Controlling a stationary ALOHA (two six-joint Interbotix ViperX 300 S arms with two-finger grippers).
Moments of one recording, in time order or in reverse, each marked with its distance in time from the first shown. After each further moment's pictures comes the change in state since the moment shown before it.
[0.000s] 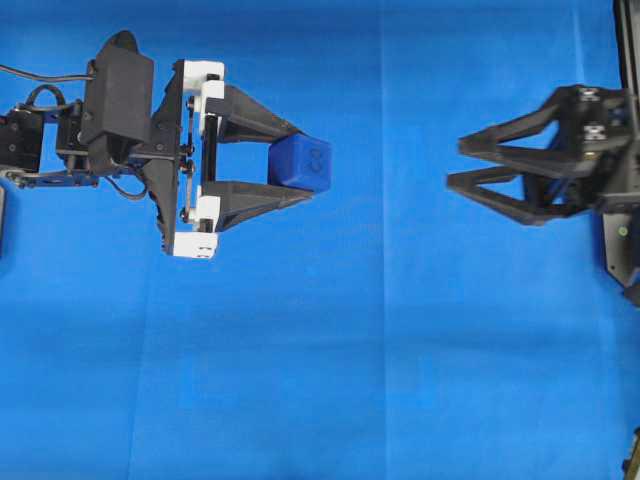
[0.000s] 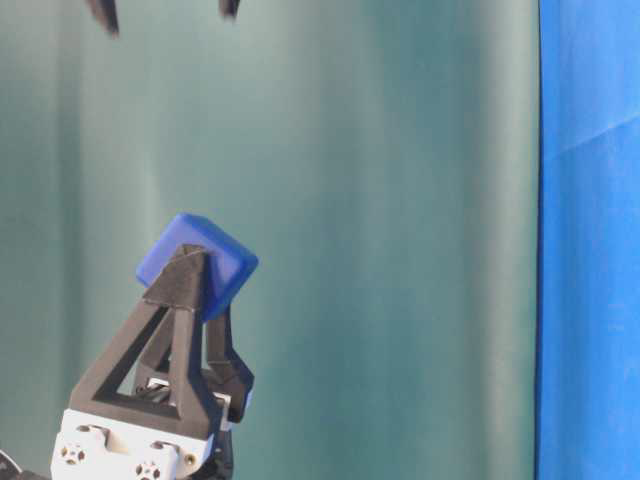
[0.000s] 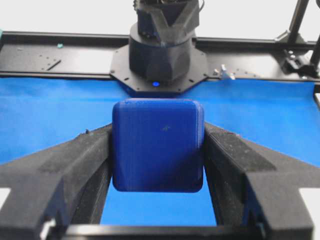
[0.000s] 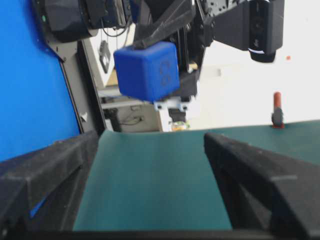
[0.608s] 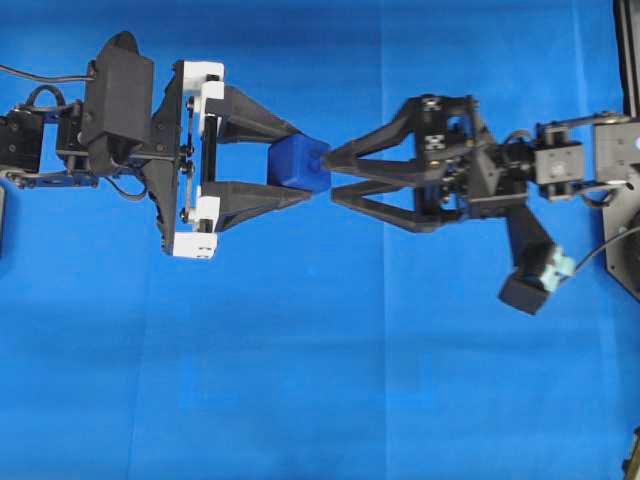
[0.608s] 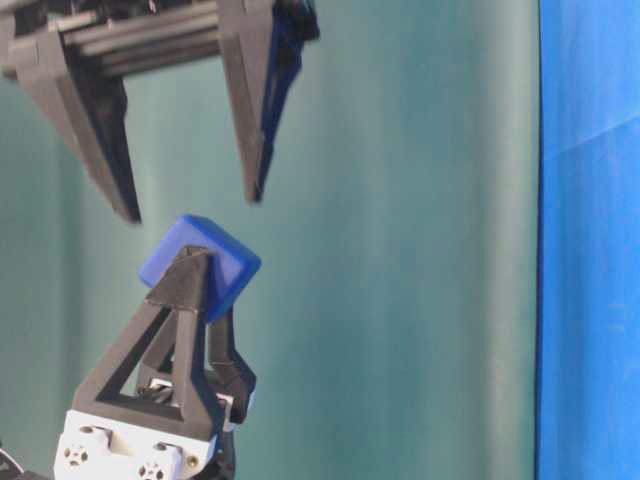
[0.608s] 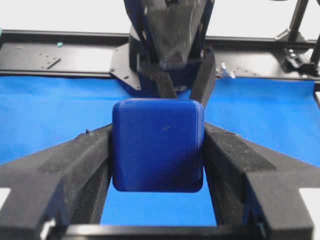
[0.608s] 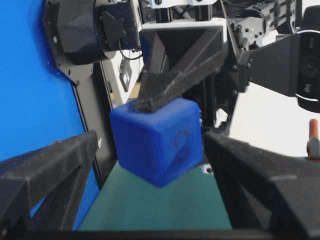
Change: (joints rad) left arm 0.000 0.000 0.003 0.000 0.002 0.000; right arm 0.014 0.359 -0.256 0.000 -0.051 0.000
